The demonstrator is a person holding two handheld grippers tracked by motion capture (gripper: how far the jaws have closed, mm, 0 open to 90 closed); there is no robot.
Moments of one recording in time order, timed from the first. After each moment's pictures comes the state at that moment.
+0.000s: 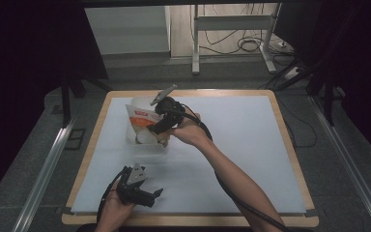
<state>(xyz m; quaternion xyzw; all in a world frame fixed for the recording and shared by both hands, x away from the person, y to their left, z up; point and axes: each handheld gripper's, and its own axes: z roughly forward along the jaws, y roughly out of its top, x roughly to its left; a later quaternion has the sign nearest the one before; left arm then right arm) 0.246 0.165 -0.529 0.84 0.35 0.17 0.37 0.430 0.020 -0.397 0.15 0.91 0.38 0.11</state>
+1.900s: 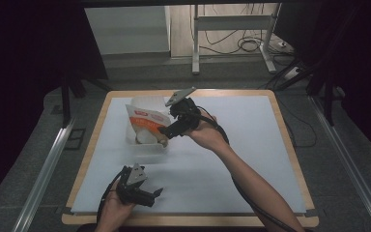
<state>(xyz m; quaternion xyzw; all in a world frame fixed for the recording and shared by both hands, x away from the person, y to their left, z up) 0.245 0.165 -0.527 0.84 0.34 0.18 0.37 0.408 -0.024 -0.379 0.16 0.89 0.41 0.14</state>
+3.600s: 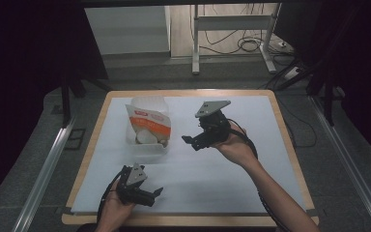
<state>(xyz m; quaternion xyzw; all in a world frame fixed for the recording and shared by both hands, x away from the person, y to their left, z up) 0.244 0.165 -0.525 0.84 0.35 0.19 0.38 0.371 -0.100 -0.377 0.18 0.88 0.42 0.16</state>
